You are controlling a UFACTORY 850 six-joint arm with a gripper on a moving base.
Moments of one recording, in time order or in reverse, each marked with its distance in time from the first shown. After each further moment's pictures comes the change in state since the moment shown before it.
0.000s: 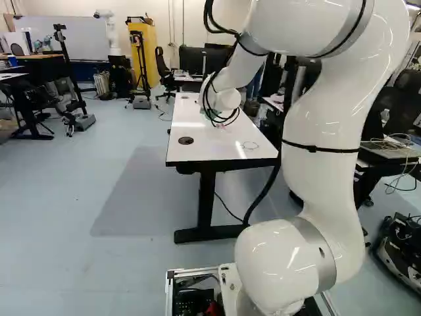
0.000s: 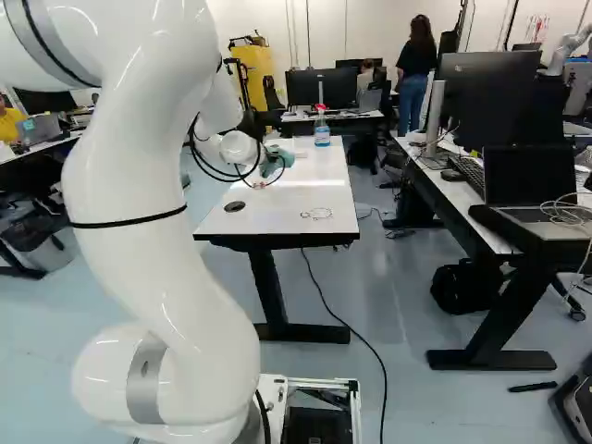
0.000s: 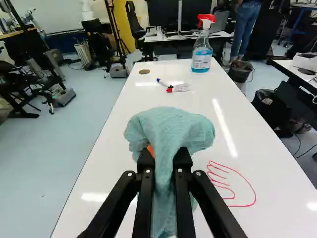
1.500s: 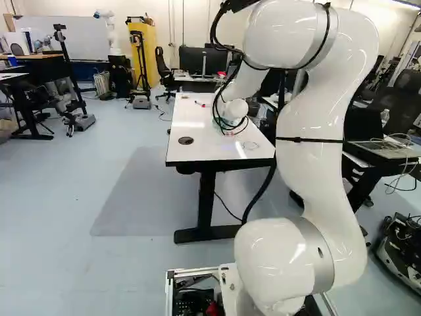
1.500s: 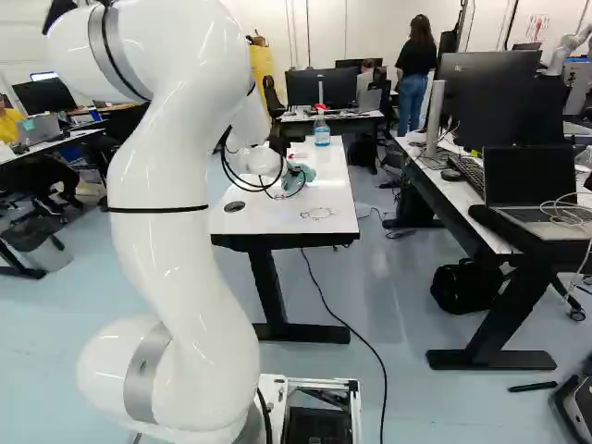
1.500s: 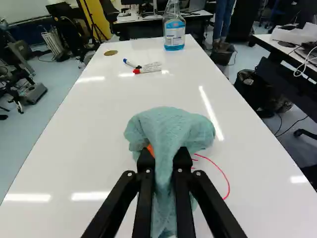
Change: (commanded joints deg) arm -5.7 -8.7 -3.0 0.0 0.5 0.0
